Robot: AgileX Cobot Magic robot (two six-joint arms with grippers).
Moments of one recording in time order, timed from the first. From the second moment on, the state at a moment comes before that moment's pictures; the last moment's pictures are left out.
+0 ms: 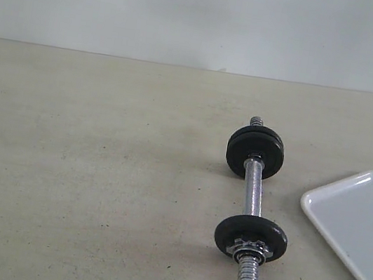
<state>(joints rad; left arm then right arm) -0.13 0.00 0.00 -0.15 0.05 -0.03 0.04 0.11 -0.14 -0.42 0.42 0.64</state>
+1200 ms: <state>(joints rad) -0.13 0.00 0.00 -0.15 0.05 -0.03 0.04 0.00 -0.07 -0.19 0.37 0.18</state>
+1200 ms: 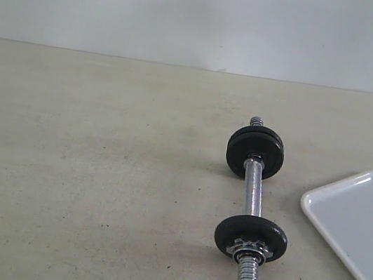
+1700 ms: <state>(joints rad) -0.13 0.00 0.00 0.11 0.20 -0.03 0.04 0.00 0.00 0.04 0.31 0.01</state>
